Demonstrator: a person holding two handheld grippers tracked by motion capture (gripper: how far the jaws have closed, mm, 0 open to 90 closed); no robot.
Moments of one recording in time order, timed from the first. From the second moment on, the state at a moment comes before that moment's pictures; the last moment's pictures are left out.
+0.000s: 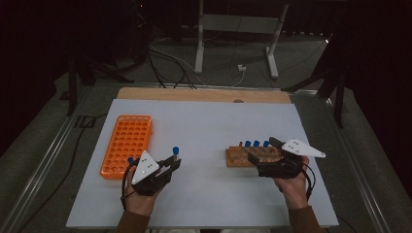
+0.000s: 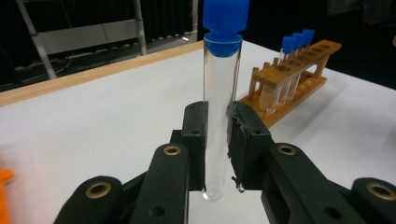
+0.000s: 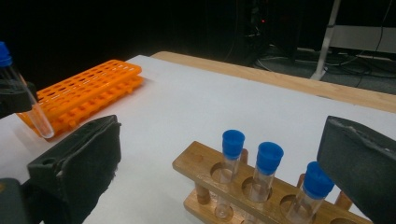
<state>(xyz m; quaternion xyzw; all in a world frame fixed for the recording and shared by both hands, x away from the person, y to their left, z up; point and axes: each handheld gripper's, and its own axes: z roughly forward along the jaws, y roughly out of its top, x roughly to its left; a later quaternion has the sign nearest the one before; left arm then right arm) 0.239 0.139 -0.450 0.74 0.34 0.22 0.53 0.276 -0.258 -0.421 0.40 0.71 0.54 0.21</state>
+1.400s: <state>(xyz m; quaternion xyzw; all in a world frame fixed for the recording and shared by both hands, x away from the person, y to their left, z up) 0.209 0.243 -0.455 0.69 0.43 0.29 0.50 0.276 -0.265 -0.418 0.40 0.70 0.55 0.21</state>
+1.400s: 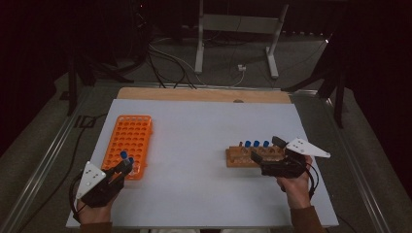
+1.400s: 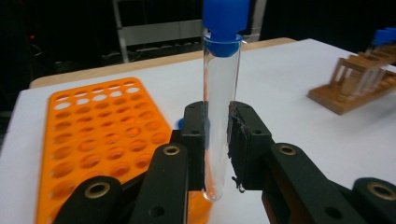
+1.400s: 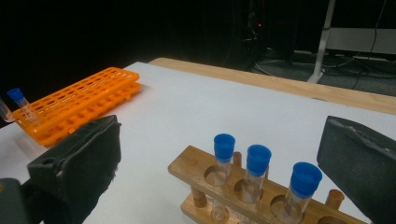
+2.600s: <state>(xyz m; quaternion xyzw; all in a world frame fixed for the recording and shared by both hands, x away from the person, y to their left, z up) 0.238 0.250 -0.494 0.73 0.49 0.27 0.39 0.276 -0.267 -0.419 0.40 0.70 0.55 0.21</state>
